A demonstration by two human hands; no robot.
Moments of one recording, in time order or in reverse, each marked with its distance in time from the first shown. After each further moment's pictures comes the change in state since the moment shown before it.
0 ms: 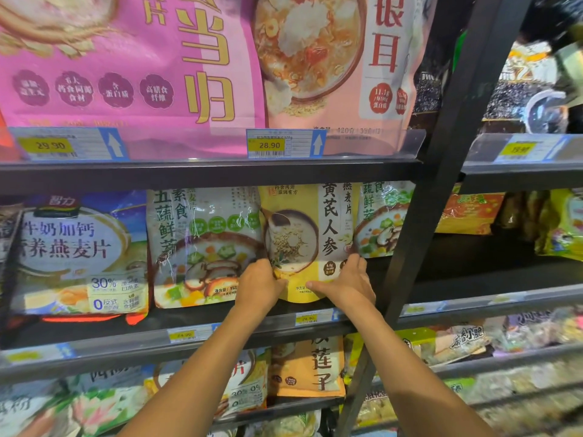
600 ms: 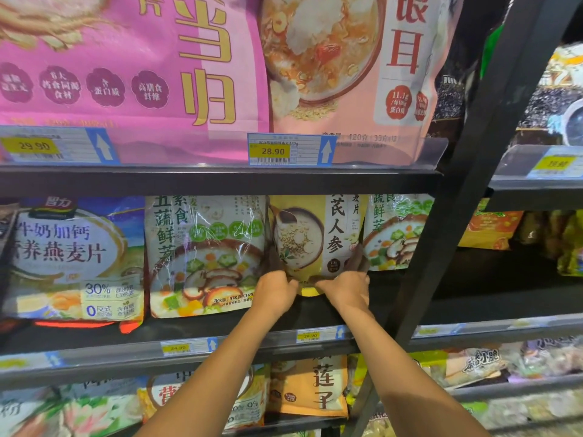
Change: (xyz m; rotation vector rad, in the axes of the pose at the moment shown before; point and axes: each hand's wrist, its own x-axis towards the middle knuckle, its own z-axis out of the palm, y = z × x) left_hand 0.029 0.014 0.027 -0.107 -0.122 -0.051; right_hand 0.048 -0.011 0.028 0.100 -0.012 0.116
